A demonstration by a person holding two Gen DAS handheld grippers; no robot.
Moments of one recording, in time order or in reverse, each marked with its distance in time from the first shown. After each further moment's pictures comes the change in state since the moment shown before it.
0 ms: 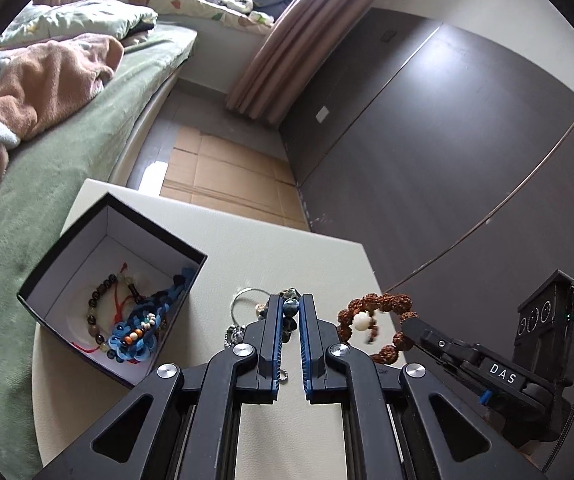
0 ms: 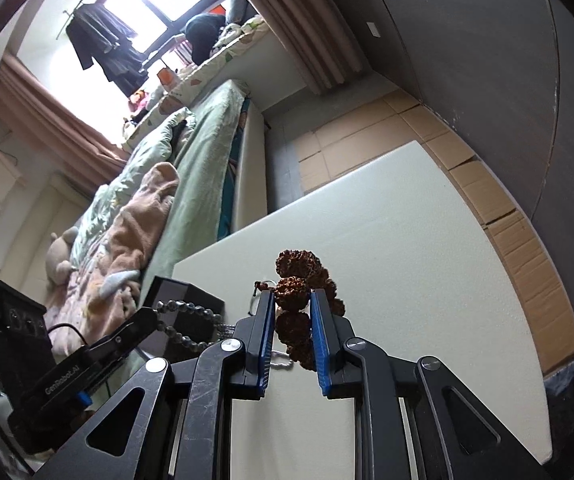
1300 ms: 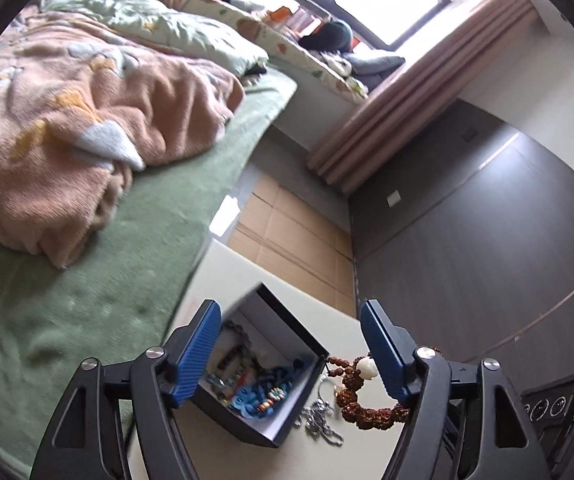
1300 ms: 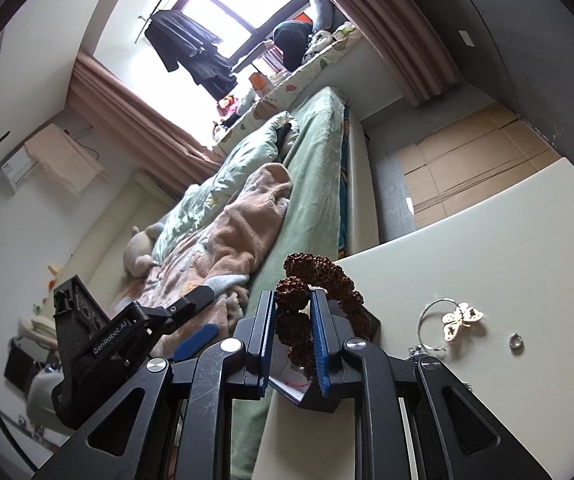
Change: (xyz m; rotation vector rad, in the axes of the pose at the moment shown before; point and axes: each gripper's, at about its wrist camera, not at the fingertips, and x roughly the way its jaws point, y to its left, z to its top) left arm -0.067 0.090 0.036 -0.285 -0.223 0.180; right arm 0.041 0.097 -0.012 -0.071 -0.043 0.326
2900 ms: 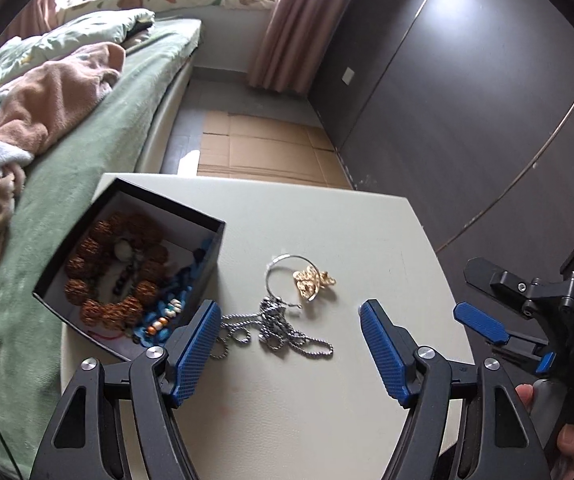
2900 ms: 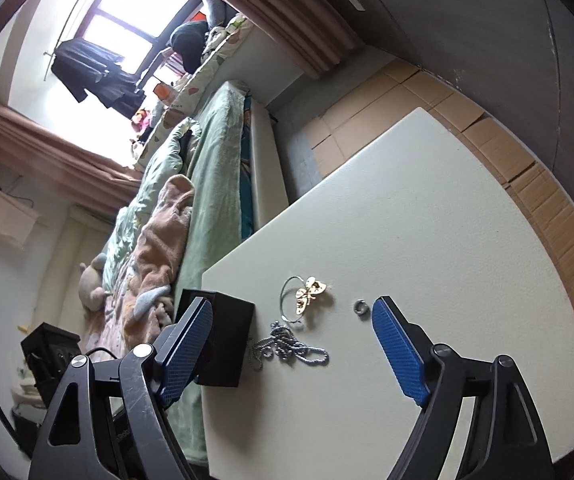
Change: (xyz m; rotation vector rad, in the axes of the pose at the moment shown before) left arm 0.066 -0.097 -0.102 0.443 0.310 0.044; right arm -0.059 -0.104 0.006 0.262 0.065 -0.233
